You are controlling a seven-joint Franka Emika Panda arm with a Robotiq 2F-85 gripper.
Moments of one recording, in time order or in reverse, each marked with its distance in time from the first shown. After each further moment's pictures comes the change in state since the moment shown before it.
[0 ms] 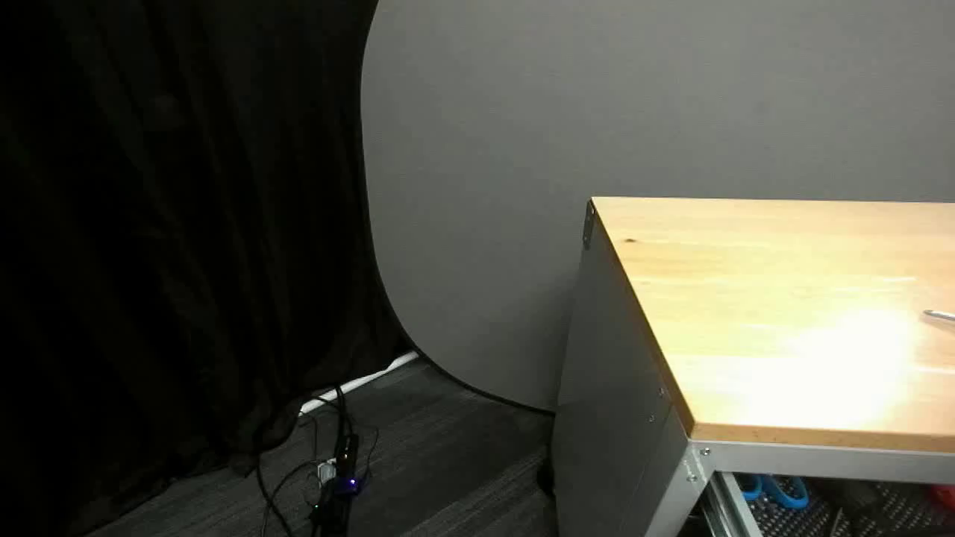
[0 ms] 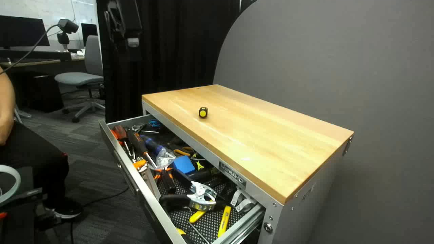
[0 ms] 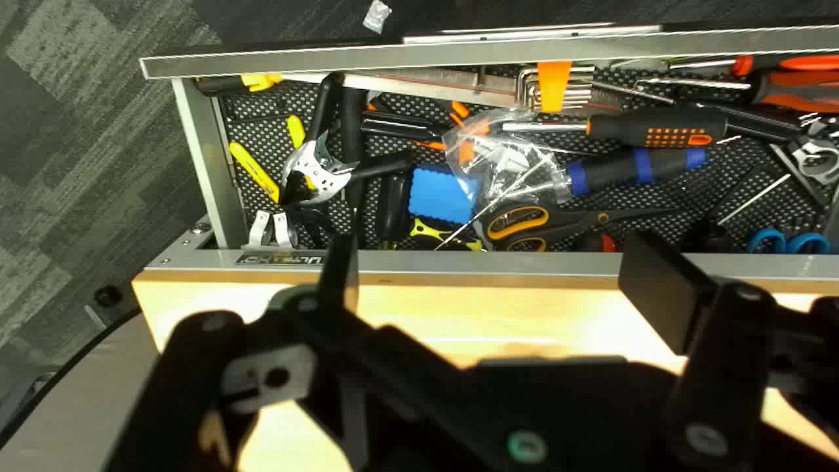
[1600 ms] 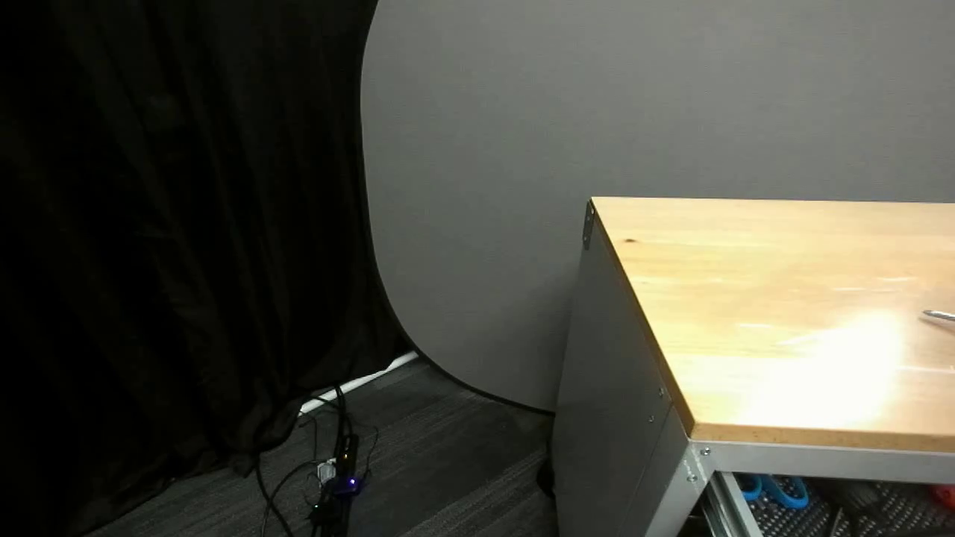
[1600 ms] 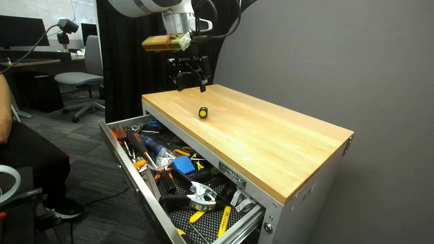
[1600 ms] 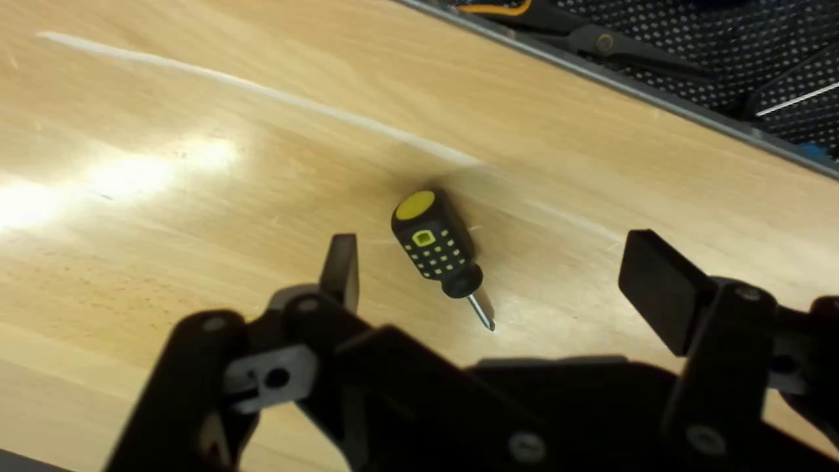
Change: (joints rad) arm 0.095 0.680 -0.039 0.477 -0.148 0.258 -0.222
